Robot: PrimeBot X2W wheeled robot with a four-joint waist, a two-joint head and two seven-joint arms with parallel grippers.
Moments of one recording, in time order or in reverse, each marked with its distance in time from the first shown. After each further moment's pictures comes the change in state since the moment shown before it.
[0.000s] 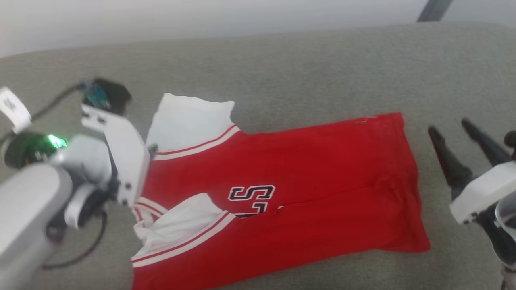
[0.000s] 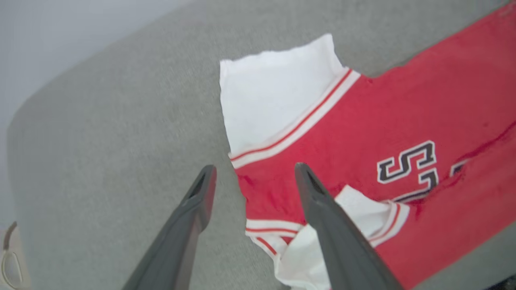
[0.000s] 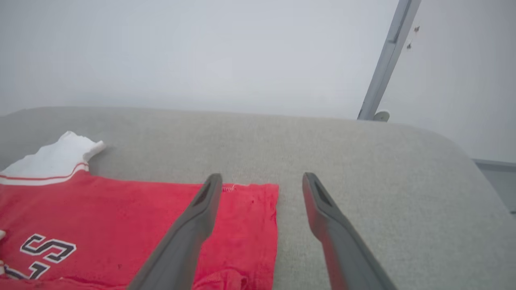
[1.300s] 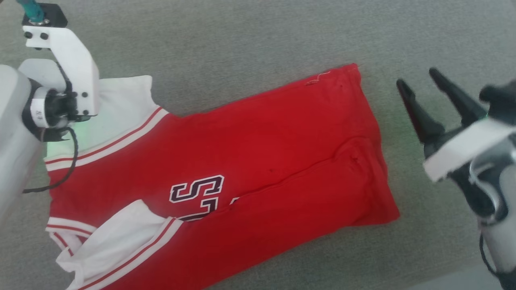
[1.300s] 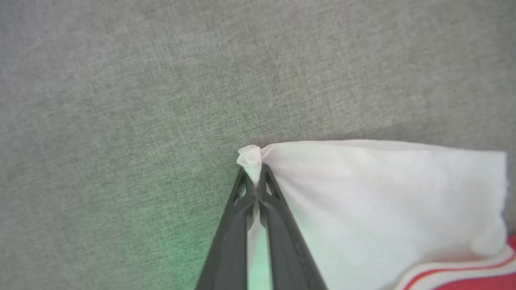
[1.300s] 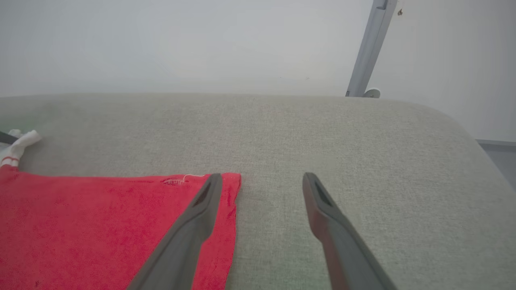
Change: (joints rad) left arm -0.363 -0.206 0.018 0.755 -0.024 -0.183 0.071; right arm -0.272 -0.032 0.213 0.163 0.086 0.000 -0.224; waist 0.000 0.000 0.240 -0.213
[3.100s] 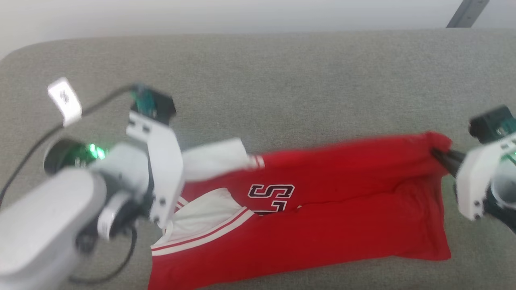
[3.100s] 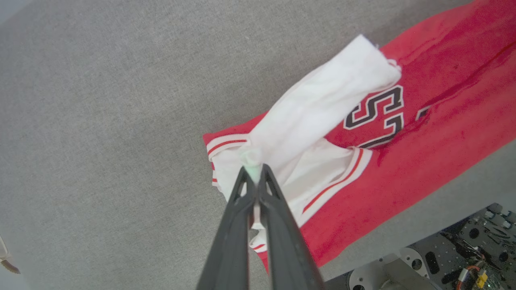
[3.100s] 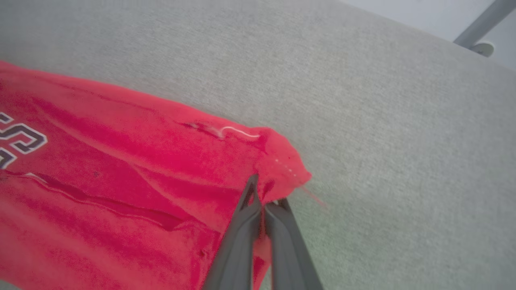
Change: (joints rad) left arm 0.252 0.117 -0.094 -0.746 0.001 0.173 0.103; right arm -0.041 -0.282 0.257 0.146 0.190 0.000 0.346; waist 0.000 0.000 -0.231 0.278
